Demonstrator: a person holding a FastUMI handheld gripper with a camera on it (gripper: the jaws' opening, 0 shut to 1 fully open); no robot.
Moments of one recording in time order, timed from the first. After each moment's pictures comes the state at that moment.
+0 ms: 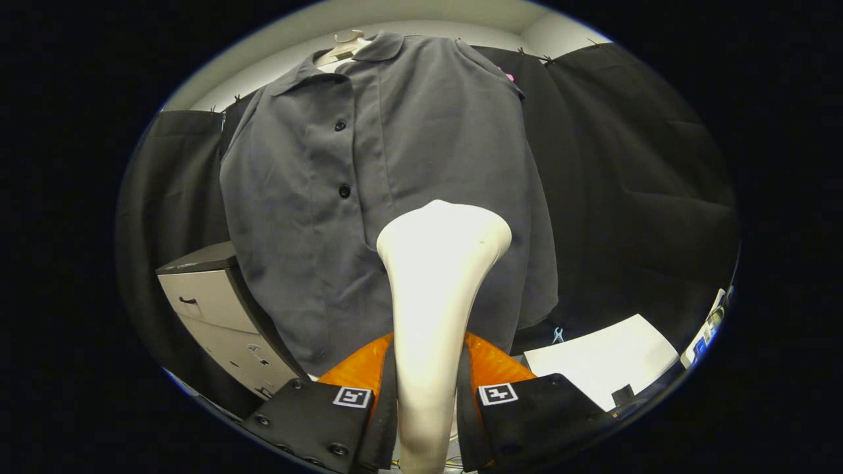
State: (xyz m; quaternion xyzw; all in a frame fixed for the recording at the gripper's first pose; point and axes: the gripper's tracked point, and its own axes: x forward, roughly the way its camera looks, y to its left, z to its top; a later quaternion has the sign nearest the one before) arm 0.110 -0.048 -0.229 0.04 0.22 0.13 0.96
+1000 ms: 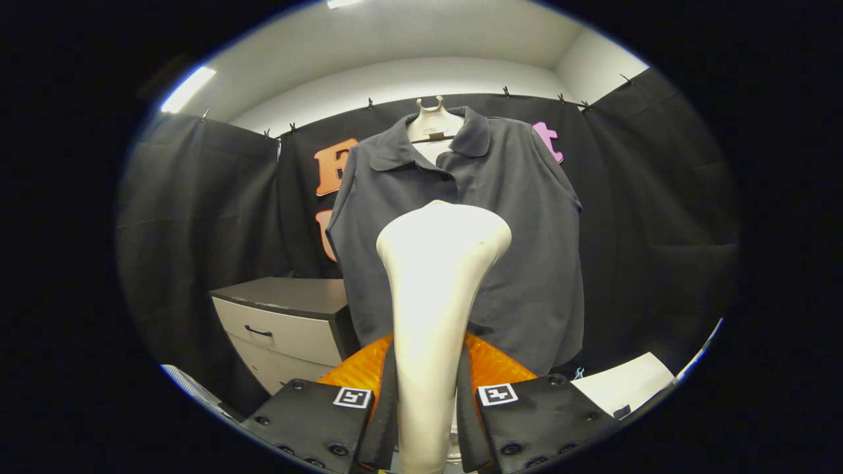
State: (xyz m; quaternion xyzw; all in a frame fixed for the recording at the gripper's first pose) arm 0.035 0.029 -0.078 0.04 0.11 0.21 0.97
